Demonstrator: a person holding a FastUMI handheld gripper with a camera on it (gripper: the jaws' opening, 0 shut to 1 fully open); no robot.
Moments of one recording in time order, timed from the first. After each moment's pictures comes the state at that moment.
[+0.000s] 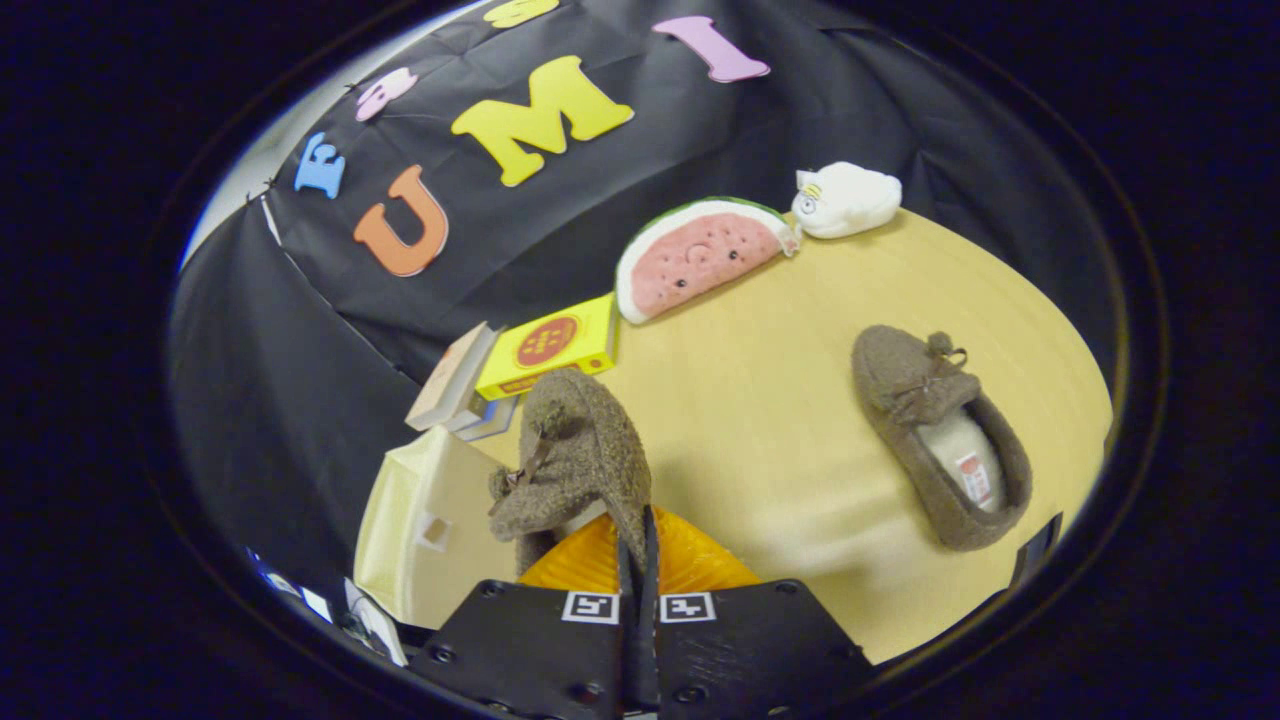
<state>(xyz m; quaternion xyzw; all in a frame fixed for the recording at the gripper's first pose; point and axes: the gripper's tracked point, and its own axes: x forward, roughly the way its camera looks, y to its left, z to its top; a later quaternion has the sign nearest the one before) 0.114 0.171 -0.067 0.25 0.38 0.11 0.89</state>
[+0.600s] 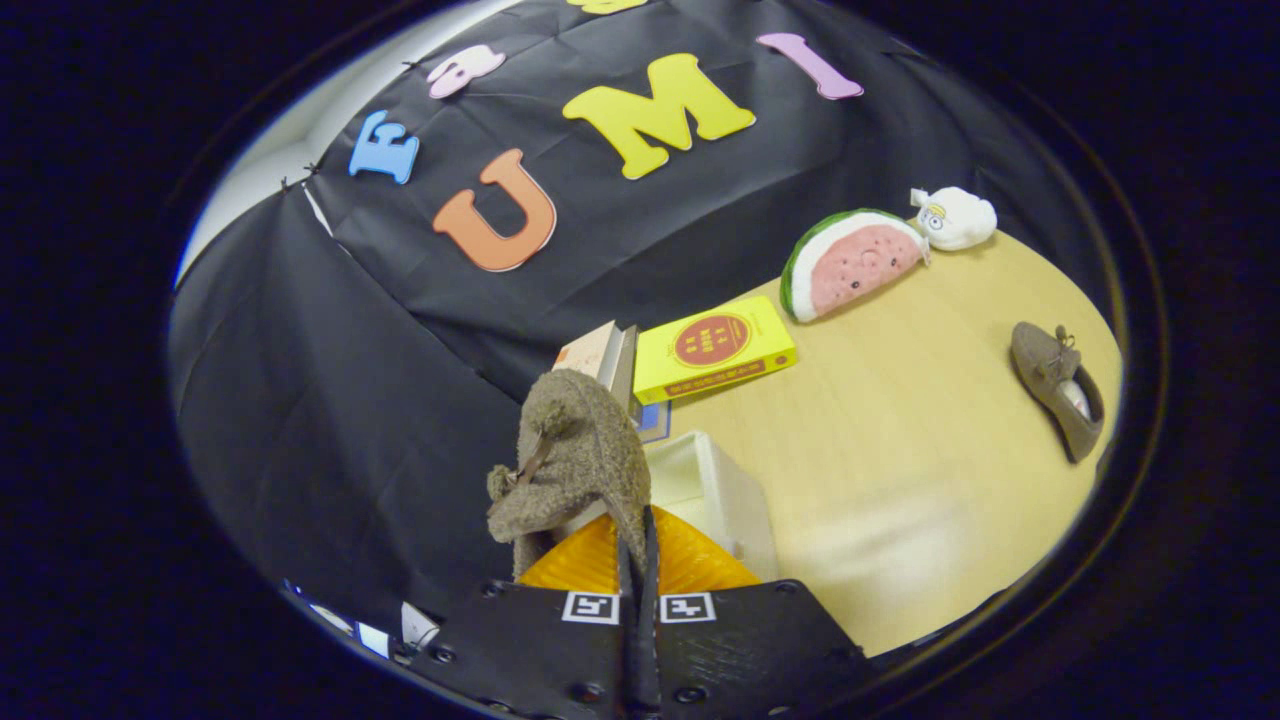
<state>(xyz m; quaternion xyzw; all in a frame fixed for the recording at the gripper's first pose) 0.102 0.404 0.005 0.27 0.36 0.14 0.88</state>
